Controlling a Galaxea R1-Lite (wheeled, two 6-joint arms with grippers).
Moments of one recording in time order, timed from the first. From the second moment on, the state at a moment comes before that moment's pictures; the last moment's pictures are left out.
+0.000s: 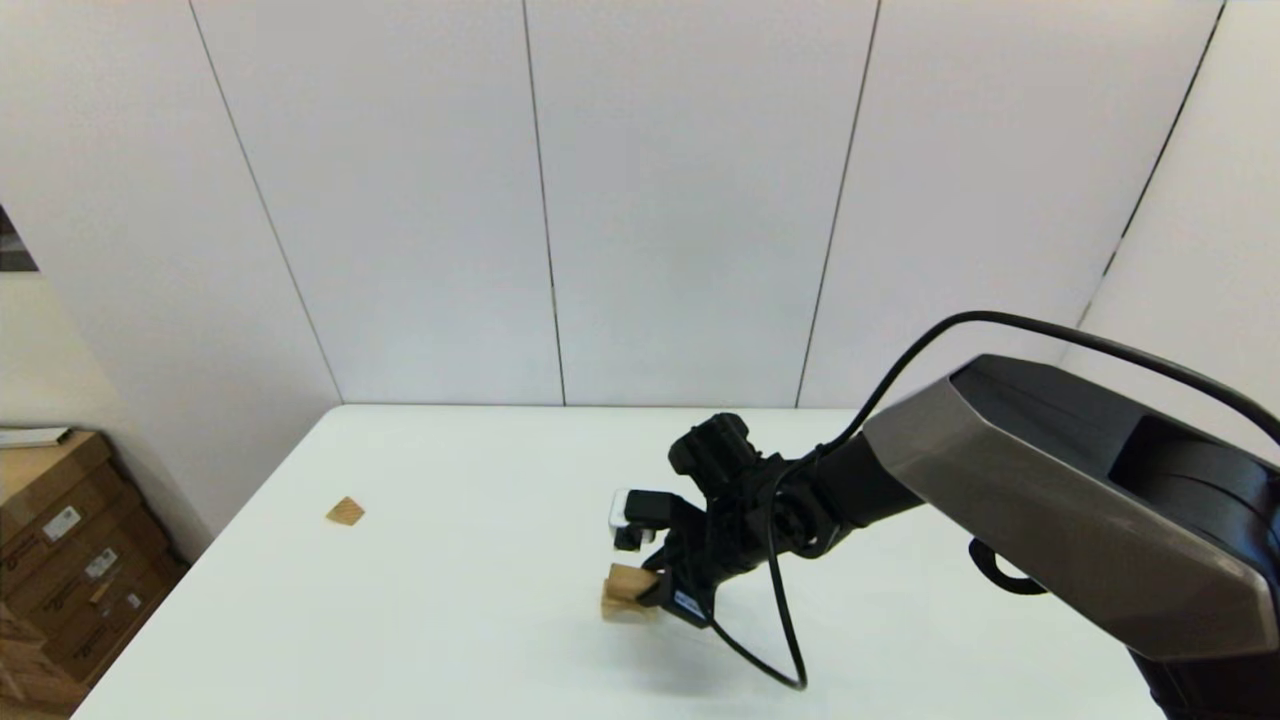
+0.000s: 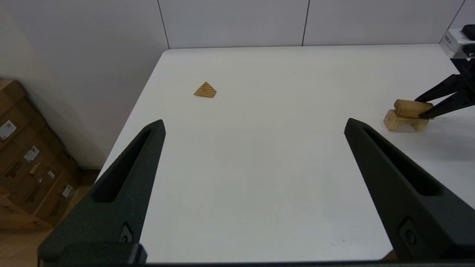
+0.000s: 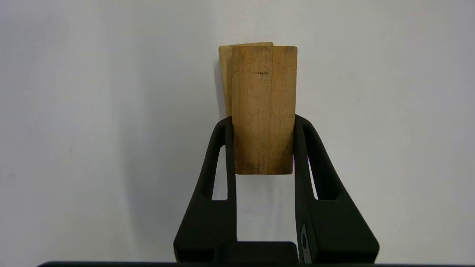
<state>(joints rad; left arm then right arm) -0.01 0.00 -0.05 0.12 0.00 0.00 0.63 2.40 -1.39 -0.03 0.35 -0.69</state>
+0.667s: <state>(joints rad) -0.01 0.00 -0.05 0.12 0.00 0.00 0.64 2.40 -1.39 -0.03 0.35 -0.69</state>
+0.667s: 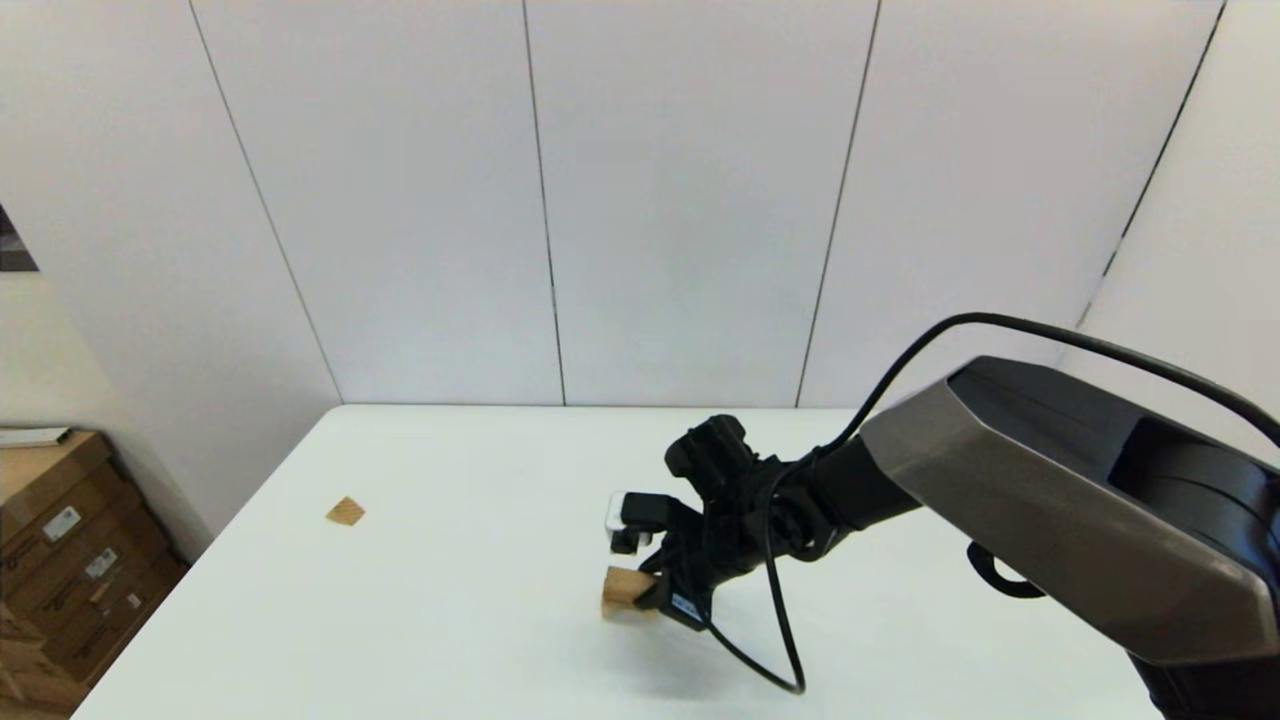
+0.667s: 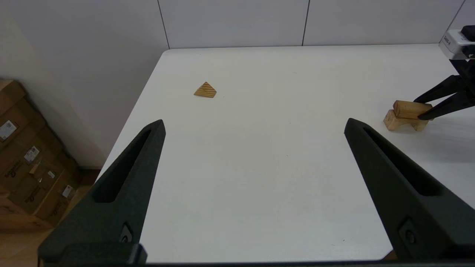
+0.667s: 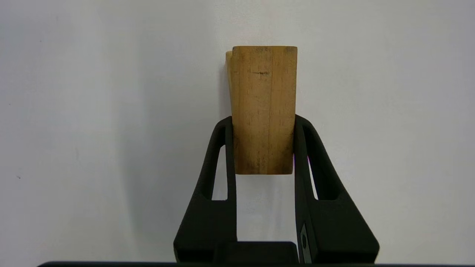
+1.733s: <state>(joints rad) -0.01 0.00 -0.05 0.12 0.00 0.00 0.65 2.41 -1.39 -0.03 0.35 -0.69</state>
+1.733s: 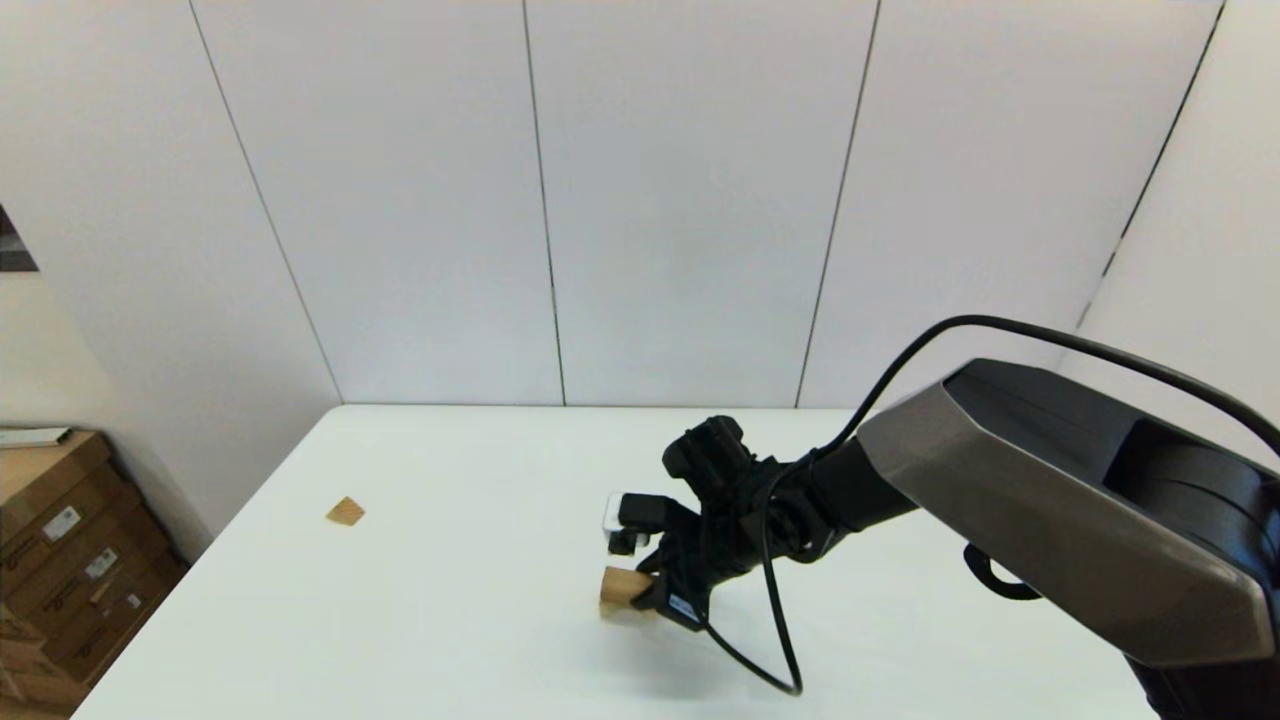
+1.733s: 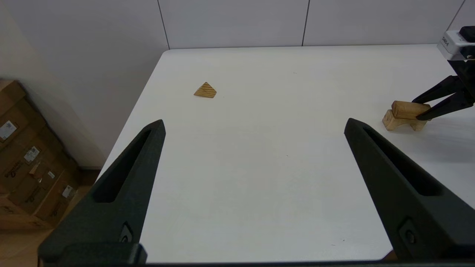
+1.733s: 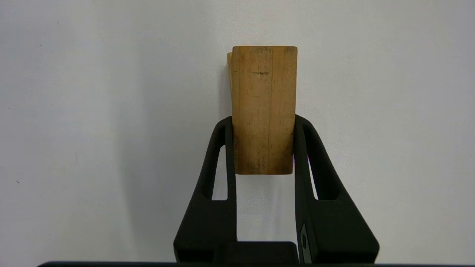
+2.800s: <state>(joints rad) -0.01 0.00 -0.05 0.12 0.00 0.00 0.65 2.40 -1.40 -0.03 0.35 -0.69</state>
